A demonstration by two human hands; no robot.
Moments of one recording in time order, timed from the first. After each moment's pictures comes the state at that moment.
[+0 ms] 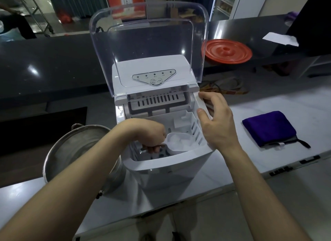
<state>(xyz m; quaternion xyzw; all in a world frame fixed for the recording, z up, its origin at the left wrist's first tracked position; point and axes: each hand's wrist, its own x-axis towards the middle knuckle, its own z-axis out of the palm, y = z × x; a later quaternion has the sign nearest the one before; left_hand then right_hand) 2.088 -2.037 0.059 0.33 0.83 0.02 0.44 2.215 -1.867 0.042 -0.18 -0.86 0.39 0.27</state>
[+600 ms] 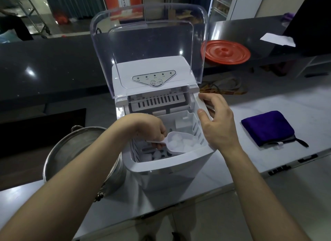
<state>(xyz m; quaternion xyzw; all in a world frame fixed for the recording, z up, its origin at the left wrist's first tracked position) 2.074 -2.038 0.072 0.38 0.84 0.01 0.39 2.216 -1.869 0.041 -0.19 -0.86 0.39 0.28</state>
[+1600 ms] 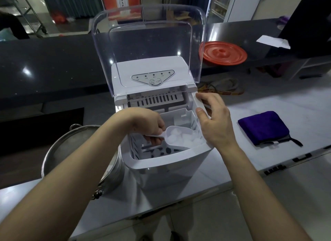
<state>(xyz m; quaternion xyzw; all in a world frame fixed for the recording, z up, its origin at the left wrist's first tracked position) 2.070 -2.040 0.079 0.35 0.84 0.09 0.41 2.214 -1.868 0.041 -0.19 -0.87 0.37 0.28</state>
